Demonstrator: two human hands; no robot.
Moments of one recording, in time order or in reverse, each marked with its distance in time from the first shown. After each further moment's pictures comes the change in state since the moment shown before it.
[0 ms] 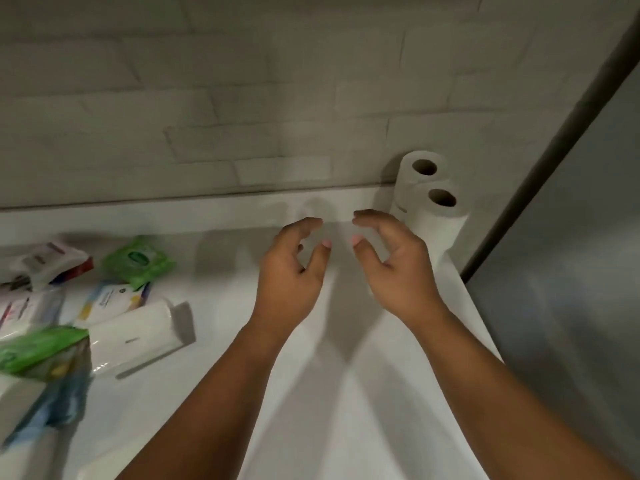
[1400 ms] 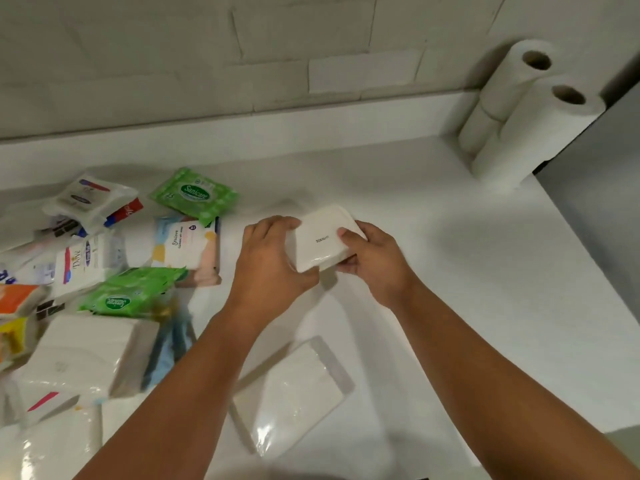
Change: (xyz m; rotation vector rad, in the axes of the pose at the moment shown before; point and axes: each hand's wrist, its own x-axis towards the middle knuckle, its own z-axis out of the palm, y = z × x) left_hand -0.033 -0.141 -0.208 0.569 -0.240 0.017; right_hand -0.076 -0.017 0.229 0.586 -0.108 0.863
